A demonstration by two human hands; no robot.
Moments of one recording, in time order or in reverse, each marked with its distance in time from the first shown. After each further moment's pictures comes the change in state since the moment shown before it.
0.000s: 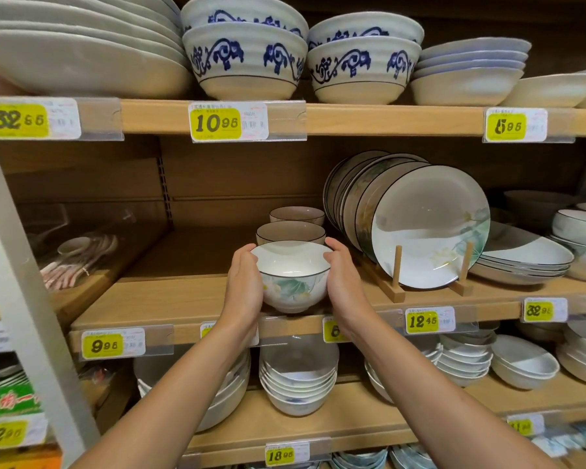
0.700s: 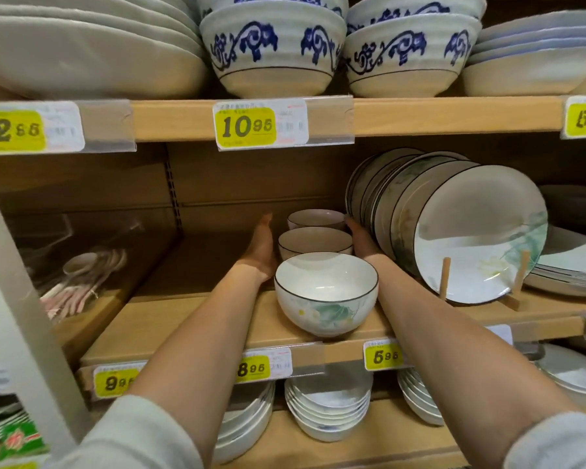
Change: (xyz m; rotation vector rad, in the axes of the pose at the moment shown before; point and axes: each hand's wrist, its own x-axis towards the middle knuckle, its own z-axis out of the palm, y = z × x) left_hand 0.139 0.014 0.013 -0.324 -0.319 -0.464; right_hand 0.120 -0.012 0.016 0.118 0.121 0.259
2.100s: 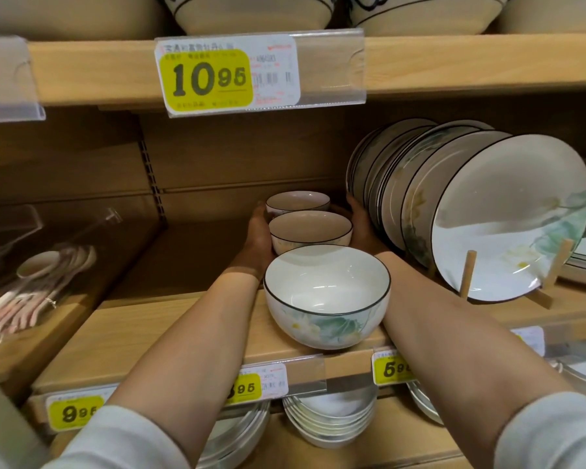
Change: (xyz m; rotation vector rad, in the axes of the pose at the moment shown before) left_hand 0.050 -0.014 -0.003 -0.123 -0.020 0.040; right_hand 0.057 0.020 0.005 0.313 -0.222 0.114
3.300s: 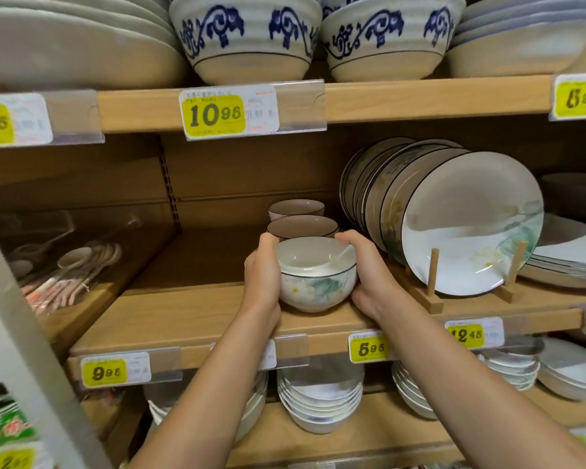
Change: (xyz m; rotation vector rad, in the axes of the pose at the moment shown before) left_hand -0.142 -0.034 0.032 0.301 0.320 0.297; right_hand -0.136 0.006 0.002 -0.186 -0.022 -0.103
